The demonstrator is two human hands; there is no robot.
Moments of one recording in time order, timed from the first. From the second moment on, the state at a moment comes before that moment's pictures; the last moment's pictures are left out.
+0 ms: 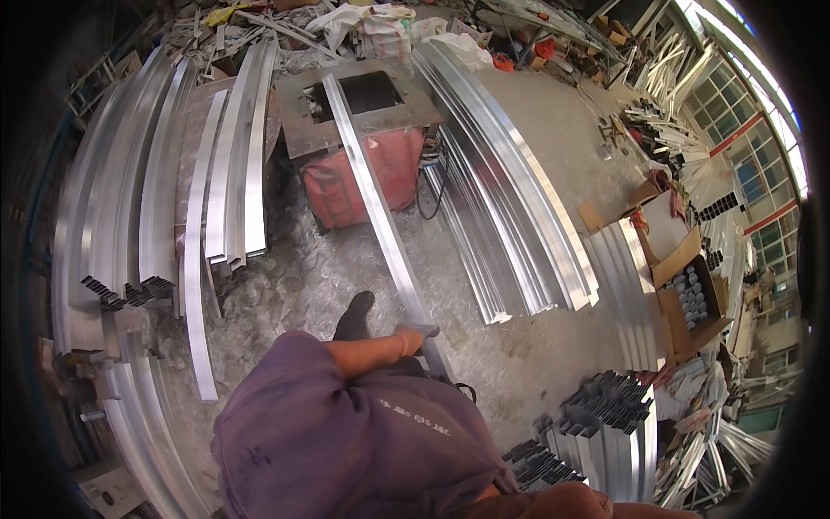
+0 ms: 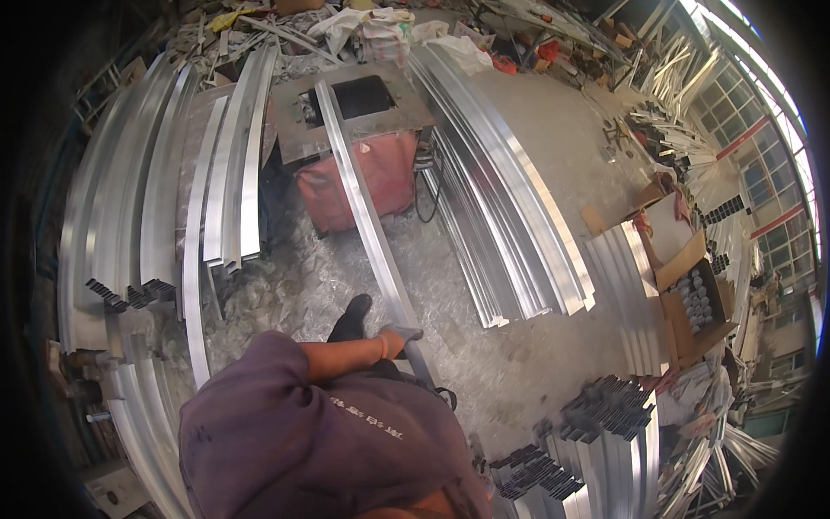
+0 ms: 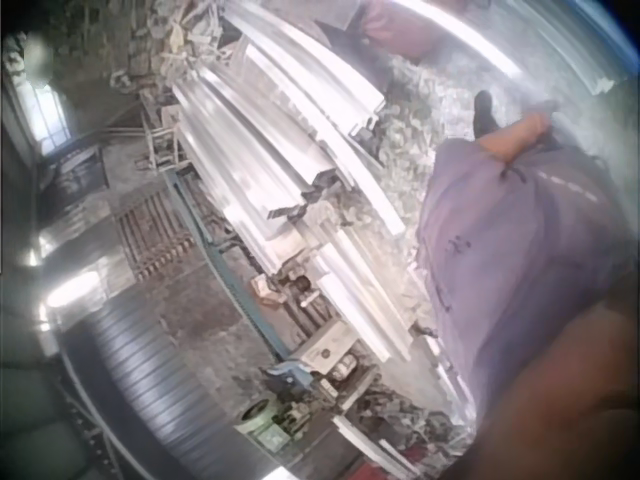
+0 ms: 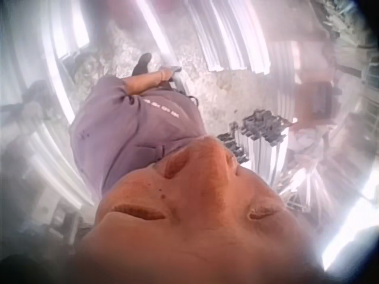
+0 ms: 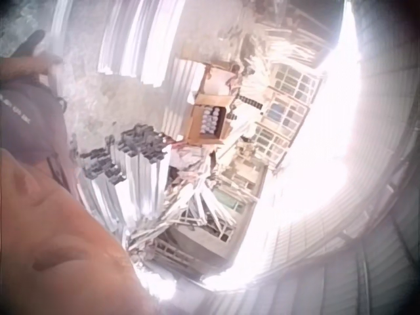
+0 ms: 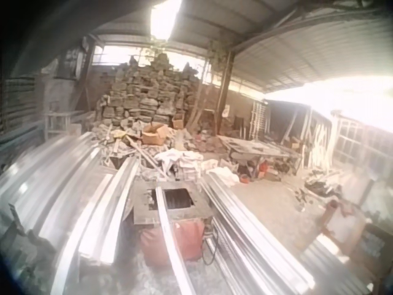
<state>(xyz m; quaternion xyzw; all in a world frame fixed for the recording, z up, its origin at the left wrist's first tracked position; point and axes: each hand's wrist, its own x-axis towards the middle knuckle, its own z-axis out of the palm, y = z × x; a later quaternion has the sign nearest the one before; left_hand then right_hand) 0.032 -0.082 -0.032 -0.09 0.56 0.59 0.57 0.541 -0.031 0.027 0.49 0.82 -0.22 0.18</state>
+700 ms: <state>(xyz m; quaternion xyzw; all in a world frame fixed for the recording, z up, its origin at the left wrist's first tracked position) -0.306 -0.084 -0.044 -0.11 0.58 0.76 0.29 -0.011 0.065 0.043 0.31 0.83 -0.45 0.07</state>
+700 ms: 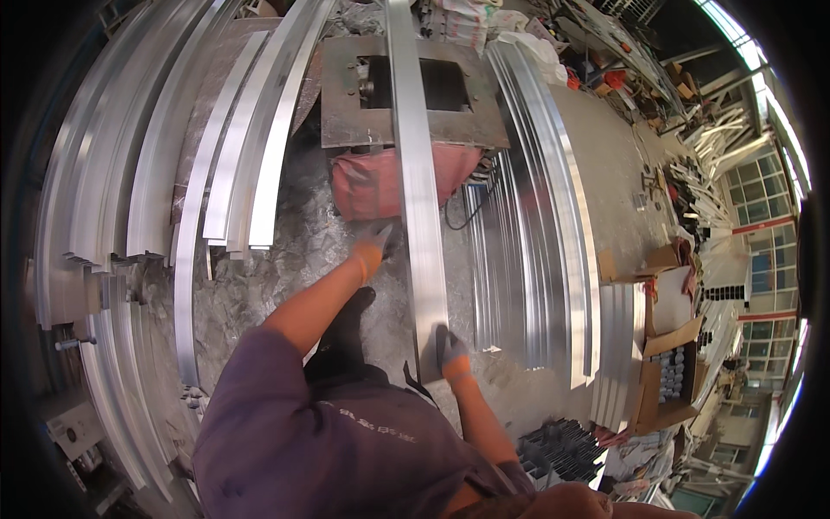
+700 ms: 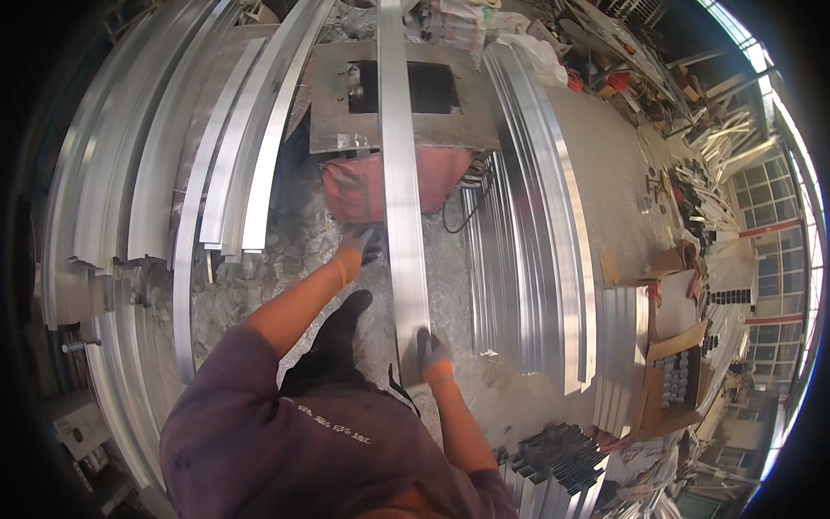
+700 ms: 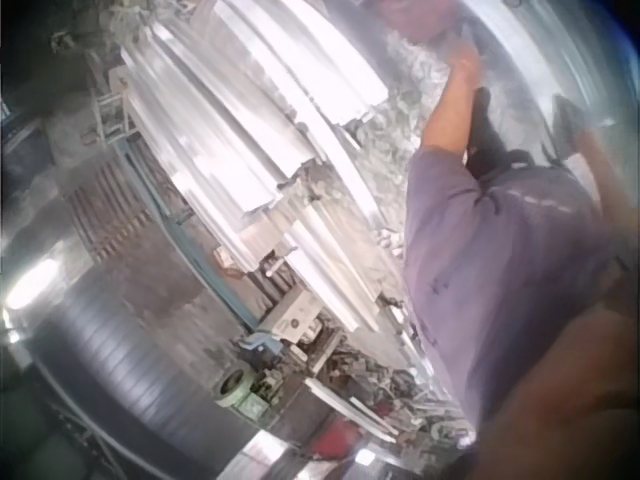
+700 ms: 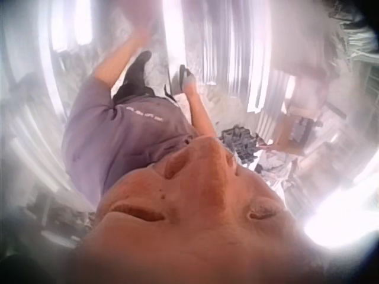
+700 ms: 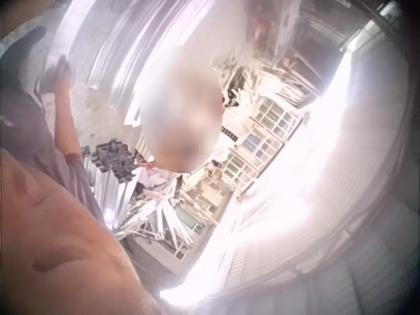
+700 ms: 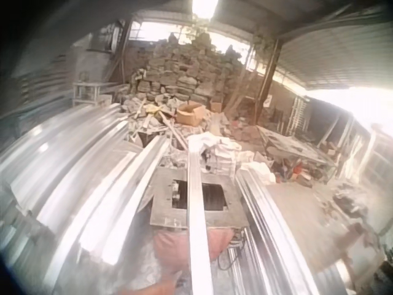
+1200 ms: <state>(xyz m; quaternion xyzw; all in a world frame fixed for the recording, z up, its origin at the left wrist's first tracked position) -0.159 -0.287 -0.108 -0.40 0.54 0.65 0.35 -0.451 0.143 0.027 0.03 1.00 -0.04 0.06</state>
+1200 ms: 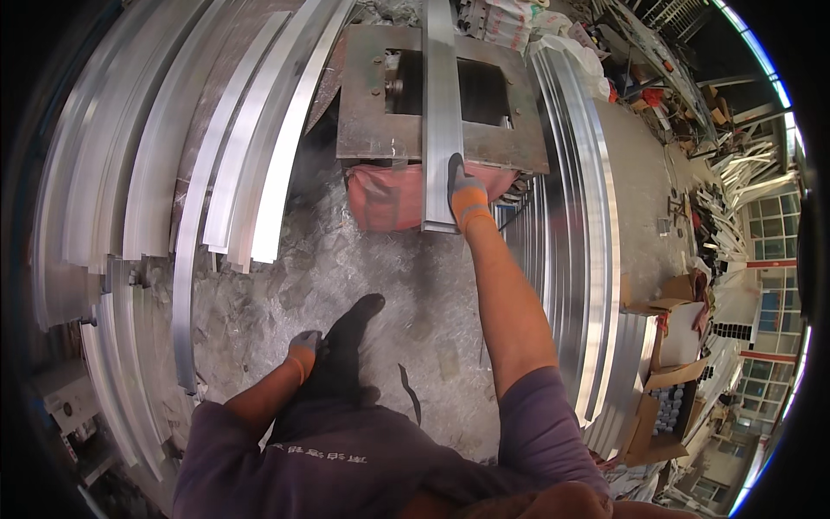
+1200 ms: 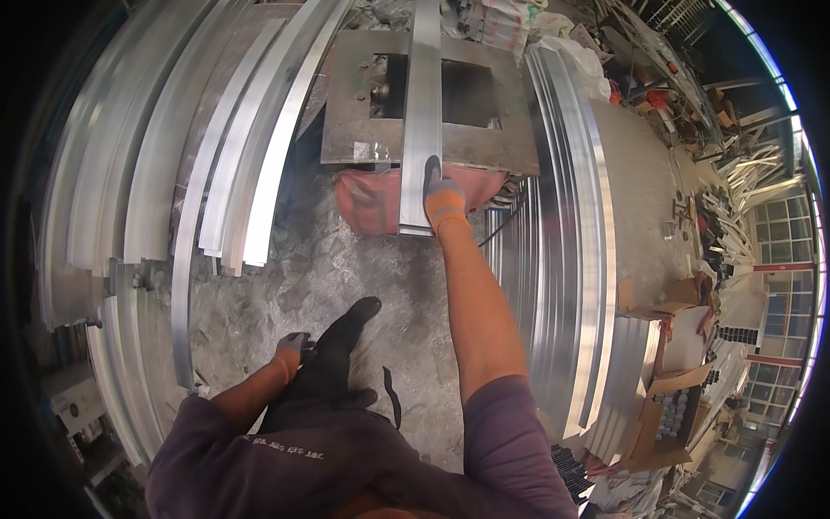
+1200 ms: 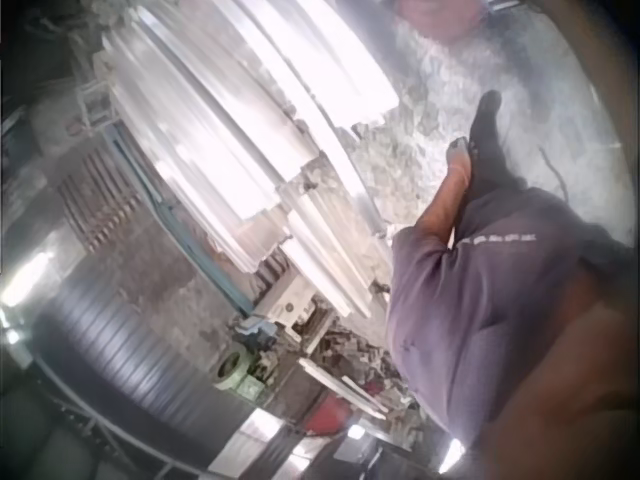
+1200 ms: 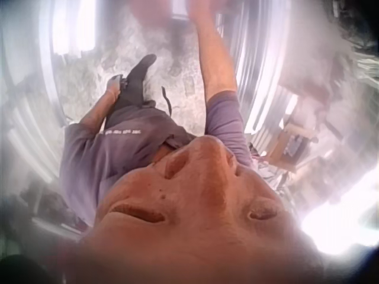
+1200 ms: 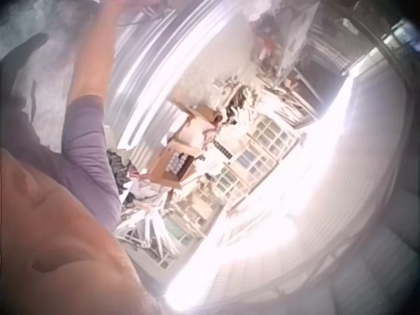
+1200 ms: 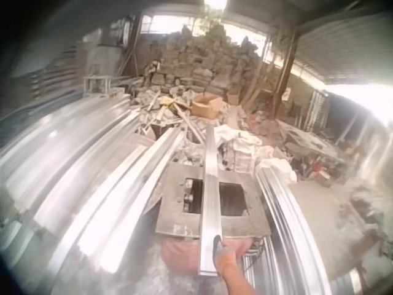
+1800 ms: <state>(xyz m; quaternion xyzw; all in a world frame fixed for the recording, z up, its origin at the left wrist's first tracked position) -0.369 -0.007 0.007 -0.18 0.67 0.65 0.31 0.183 0.070 -0.026 0.36 0.80 -0.47 0.06</state>
